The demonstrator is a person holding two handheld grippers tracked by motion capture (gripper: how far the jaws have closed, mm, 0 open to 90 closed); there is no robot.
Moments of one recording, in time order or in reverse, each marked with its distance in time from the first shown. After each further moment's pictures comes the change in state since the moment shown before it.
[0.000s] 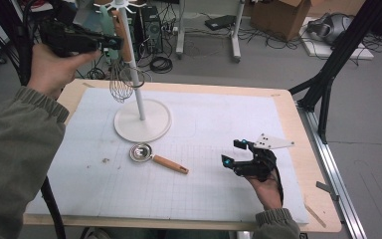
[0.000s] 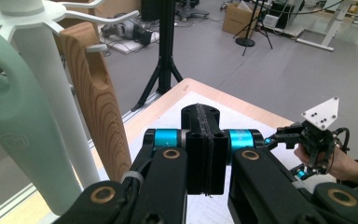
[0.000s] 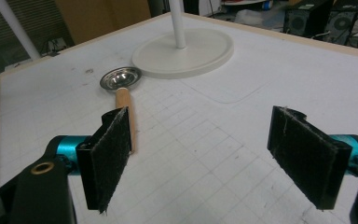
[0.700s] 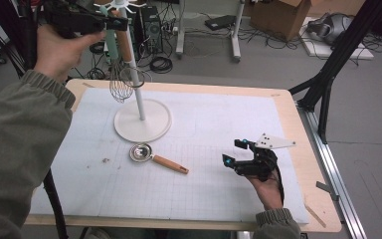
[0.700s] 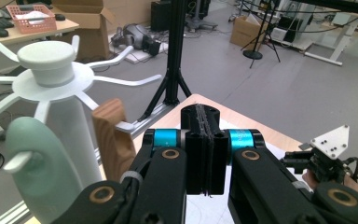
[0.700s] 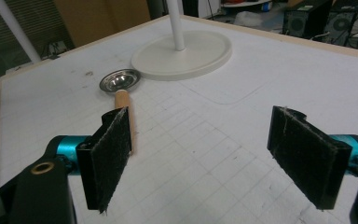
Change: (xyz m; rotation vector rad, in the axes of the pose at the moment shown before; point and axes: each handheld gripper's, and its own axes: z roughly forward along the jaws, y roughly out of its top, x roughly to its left) left arm 0.010 0.029 0.010 -0.035 0.044 -0.032; right arm -0.002 -0.001 -0.002 -0.010 0.001 0.010
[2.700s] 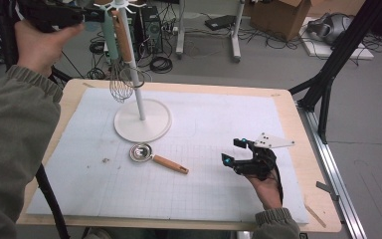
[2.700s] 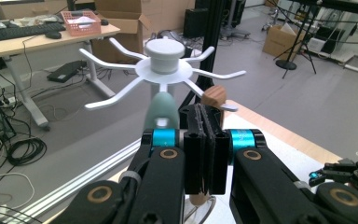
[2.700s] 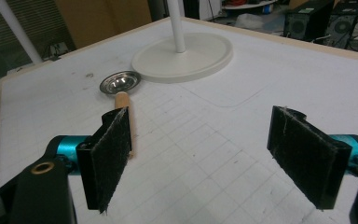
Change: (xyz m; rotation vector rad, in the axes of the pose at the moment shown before) left arm 0.031 -0.006 -0.030 -0.038 0.132 -0.023; right arm -0.001 0.000 0.003 -0.008 0.005 -0.002
